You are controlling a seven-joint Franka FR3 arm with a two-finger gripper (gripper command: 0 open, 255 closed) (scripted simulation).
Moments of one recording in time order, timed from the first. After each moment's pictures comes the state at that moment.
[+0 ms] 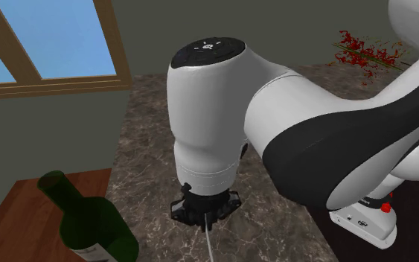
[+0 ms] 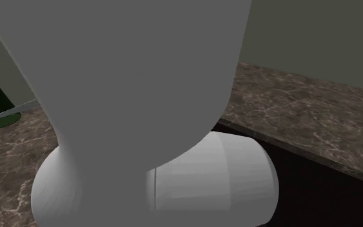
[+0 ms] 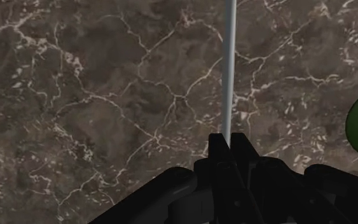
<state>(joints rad) 0.09 -0.01 1.06 -2.16 0.08 2.16 1.63</state>
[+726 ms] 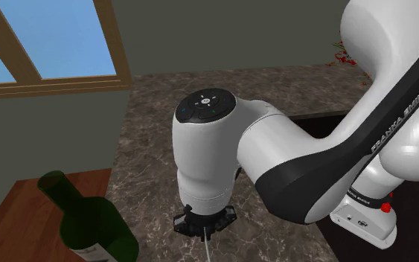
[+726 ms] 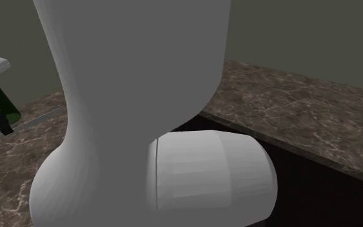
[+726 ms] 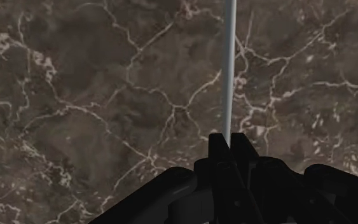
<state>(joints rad) 0.13 0.14 1.03 -2.22 -0.10 2.30 1.75</state>
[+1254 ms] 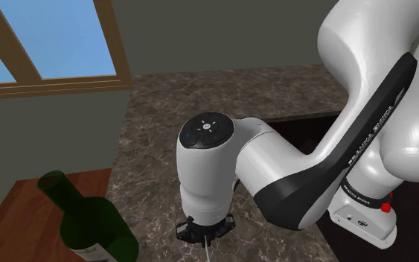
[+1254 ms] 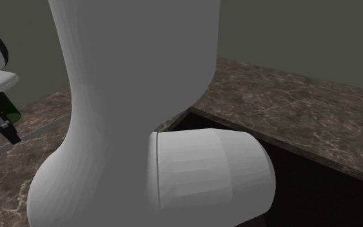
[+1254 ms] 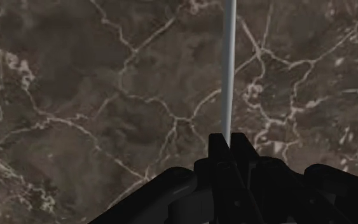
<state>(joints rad) 0.18 0.24 0.98 -2.25 -0.21 2.38 1.83</state>
